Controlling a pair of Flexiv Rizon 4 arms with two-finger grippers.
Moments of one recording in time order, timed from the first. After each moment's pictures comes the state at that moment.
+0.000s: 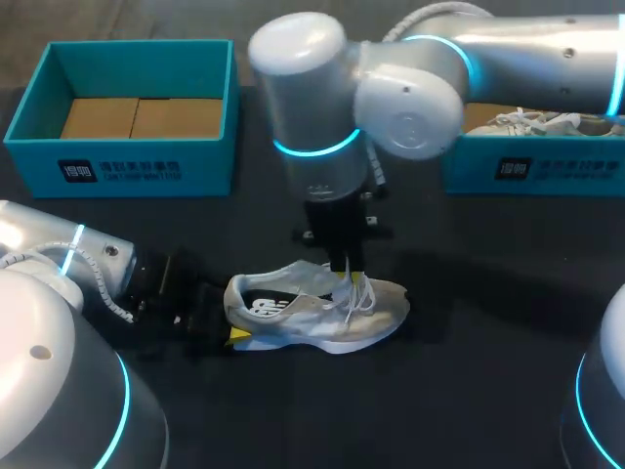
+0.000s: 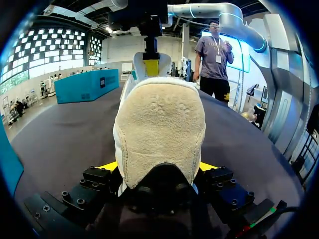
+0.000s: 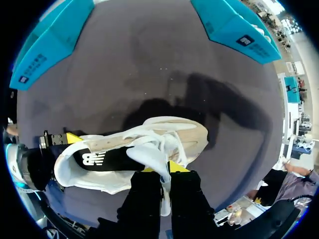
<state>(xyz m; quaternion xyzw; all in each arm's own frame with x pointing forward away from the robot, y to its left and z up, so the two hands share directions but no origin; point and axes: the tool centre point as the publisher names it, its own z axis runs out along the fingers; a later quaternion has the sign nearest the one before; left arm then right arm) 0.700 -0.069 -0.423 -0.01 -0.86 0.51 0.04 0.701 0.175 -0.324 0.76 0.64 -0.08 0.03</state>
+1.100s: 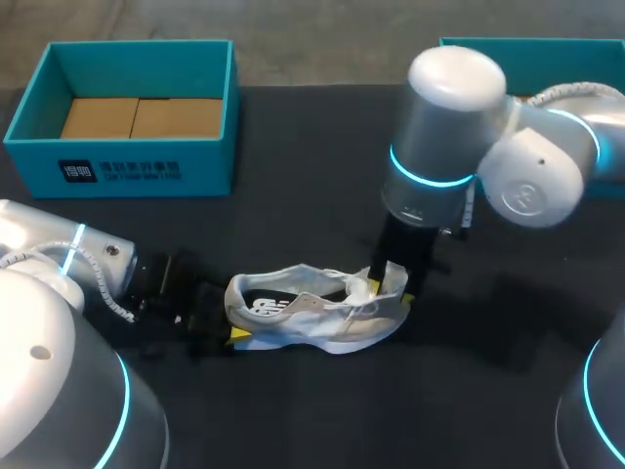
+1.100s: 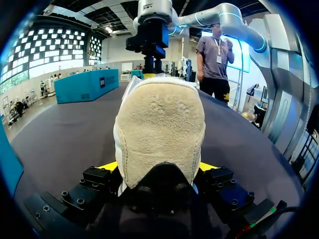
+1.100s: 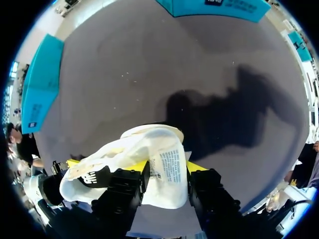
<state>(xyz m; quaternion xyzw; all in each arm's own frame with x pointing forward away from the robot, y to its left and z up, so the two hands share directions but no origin) 0.701 -0.070 -0.423 -0.01 -0.86 0.51 0.04 0.697 0.120 -0.362 0.84 0.53 0.01 -0.06</state>
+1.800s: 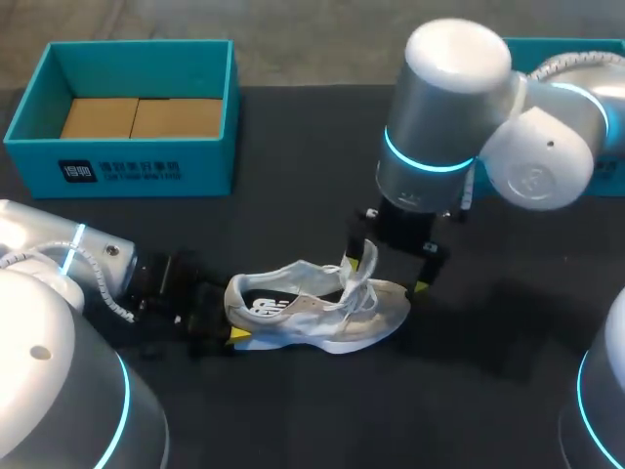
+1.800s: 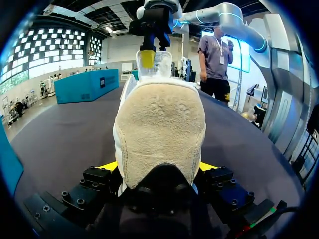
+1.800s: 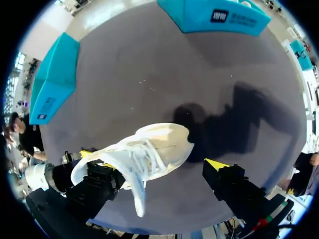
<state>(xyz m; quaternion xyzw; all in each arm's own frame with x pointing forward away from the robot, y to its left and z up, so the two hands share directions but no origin) 0.701 -0.070 -0.423 -0.01 -0.86 0.51 0.04 0.697 0.132 -0.310 0.82 0.57 0.04 -0.03</state>
